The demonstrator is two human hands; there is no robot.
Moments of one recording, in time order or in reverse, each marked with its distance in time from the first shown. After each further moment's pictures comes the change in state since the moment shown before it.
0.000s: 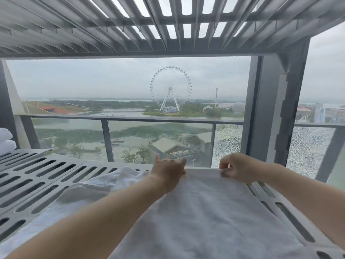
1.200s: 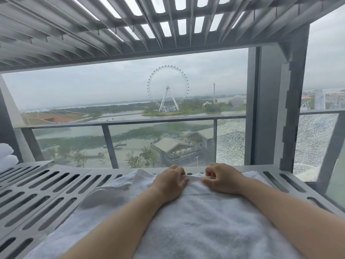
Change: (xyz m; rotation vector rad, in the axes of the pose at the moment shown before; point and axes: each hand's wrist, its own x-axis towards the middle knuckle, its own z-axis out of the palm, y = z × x) left_hand -0.004 -0.018 0.031 -0.476 -0.035 -0.060; right_hand 0.037 -0.026 0.065 0.066 0.160 -0.060
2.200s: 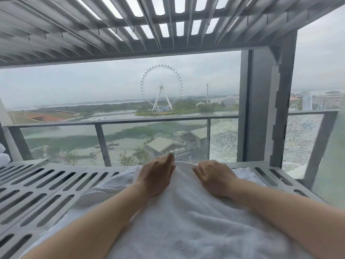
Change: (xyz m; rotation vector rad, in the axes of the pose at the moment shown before) left_hand -0.015 -0.018 -0.020 0.189 0.365 0.240; right_hand -0.020 -0.042 -0.003 -0.107 0.172 0.041
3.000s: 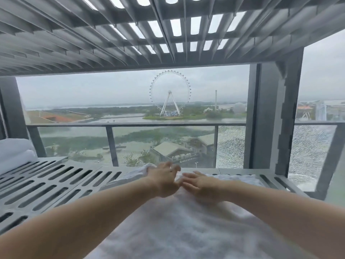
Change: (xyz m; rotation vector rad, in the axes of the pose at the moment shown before) left_hand -0.007 0.013 -0.032 0.144 -0.550 -0.228; right_hand 0.002 -0.040 0.004 0.072 -0.485 -0.156
